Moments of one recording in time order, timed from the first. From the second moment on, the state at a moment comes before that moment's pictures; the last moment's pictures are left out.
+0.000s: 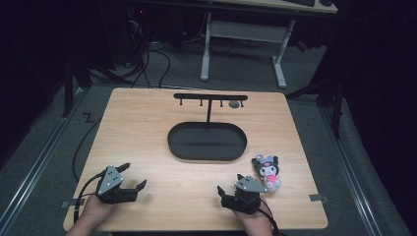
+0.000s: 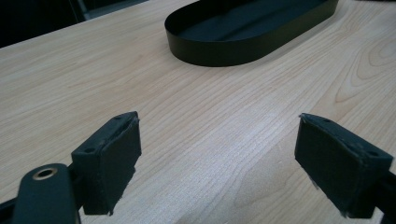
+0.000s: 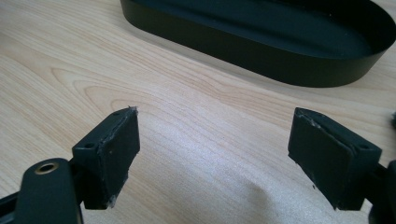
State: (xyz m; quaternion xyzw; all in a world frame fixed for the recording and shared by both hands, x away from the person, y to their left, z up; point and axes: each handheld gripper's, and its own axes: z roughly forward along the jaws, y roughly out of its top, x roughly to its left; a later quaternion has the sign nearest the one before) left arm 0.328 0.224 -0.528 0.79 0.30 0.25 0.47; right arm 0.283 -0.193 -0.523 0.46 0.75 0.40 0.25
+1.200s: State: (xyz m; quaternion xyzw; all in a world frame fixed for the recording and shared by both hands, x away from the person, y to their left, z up) left arm 0.326 0.227 -0.528 0.79 0.30 0.25 0.48; right arm 0.293 -0.212 -0.513 0.51 0.76 0.34 0.21
